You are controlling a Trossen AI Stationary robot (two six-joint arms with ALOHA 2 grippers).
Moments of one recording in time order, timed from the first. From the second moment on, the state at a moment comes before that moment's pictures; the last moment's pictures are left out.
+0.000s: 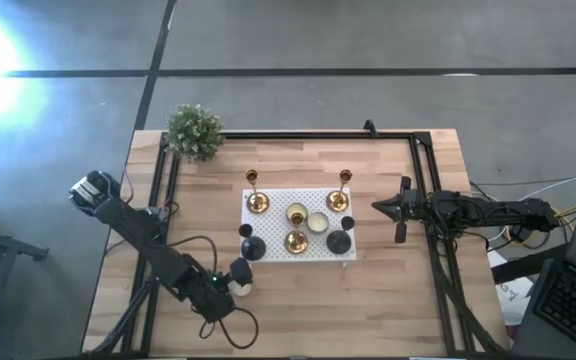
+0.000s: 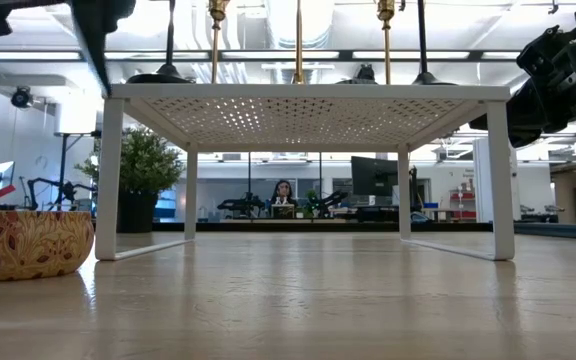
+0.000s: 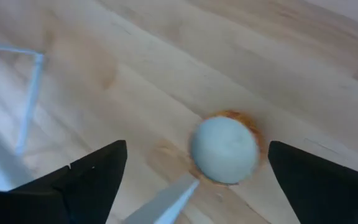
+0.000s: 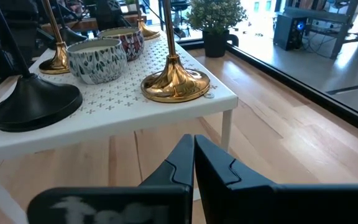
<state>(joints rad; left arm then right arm) -0.72 1.50 1.03 -0.61 -0.35 0.44 0.03 0.09 0.08 -0.20 0.25 0.16</state>
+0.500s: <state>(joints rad) -0.64 1.53 1.03 -0.63 -0.14 0.53 0.03 0.09 0.08 -0.20 0.25 0.16</state>
